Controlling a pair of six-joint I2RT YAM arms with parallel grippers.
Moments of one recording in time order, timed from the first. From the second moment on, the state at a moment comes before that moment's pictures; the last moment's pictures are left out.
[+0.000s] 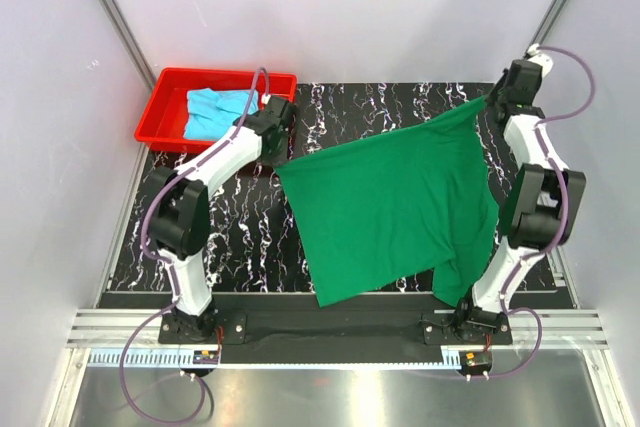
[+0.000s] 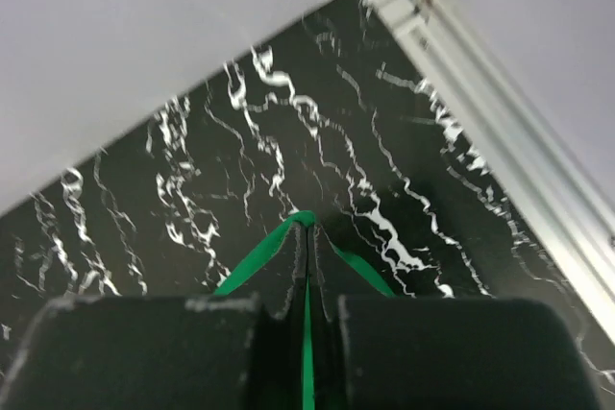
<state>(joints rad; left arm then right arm) -0.44 1.85 1.53 -0.74 -0.25 -0.34 -0.20 1.85 1.54 -0.08 0.16 0.35</state>
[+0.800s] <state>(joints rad) -0.45 1.38 1.59 -0.75 -0.17 -0.38 -0.23 1.42 1.71 -0.27 0.24 0.39</state>
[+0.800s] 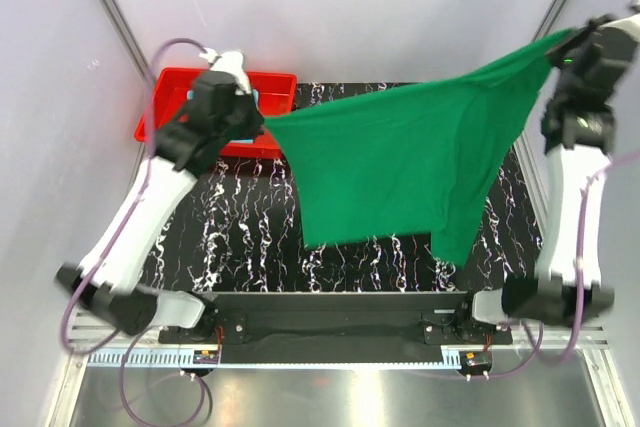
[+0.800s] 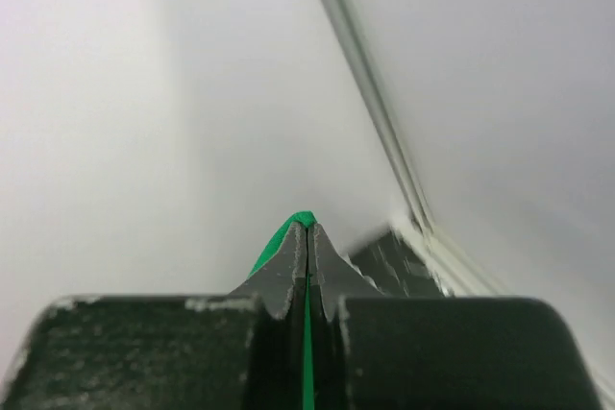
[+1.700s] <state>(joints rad) -0.56 0.91 1.68 -0.81 -0.08 -0.37 -0.23 0.84 1.94 -0.37 0.44 0.31</state>
